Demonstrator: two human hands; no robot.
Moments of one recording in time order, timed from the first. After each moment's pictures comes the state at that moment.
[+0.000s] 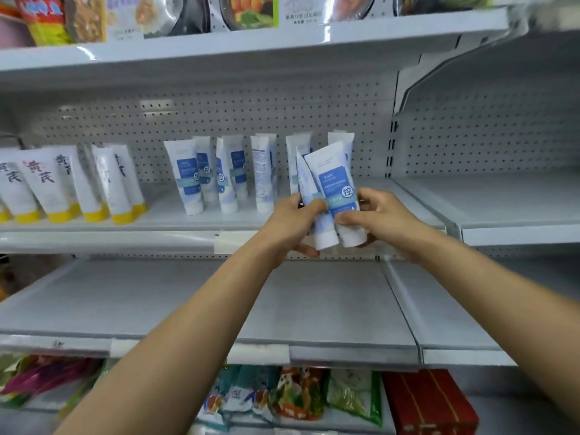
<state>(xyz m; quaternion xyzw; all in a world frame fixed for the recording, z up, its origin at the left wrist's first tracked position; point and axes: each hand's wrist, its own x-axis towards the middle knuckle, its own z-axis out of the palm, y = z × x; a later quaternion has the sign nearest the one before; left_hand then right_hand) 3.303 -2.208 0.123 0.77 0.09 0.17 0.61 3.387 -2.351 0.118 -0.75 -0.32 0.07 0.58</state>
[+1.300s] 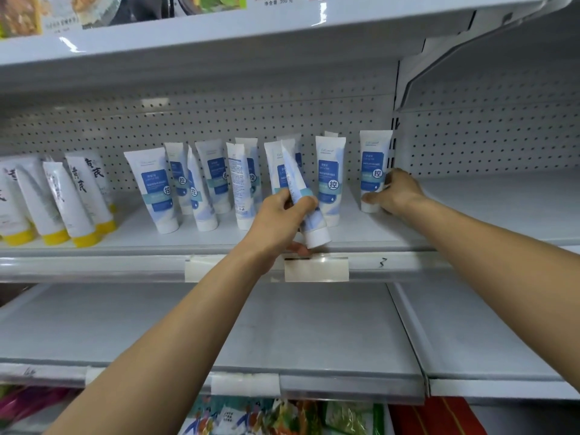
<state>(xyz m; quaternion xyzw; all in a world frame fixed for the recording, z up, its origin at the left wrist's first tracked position) 3.363 -2.195 0.132 0.76 0.09 0.21 0.61 3.551 -2.339 0.128 -0.87 -0.15 -0.05 0.46</state>
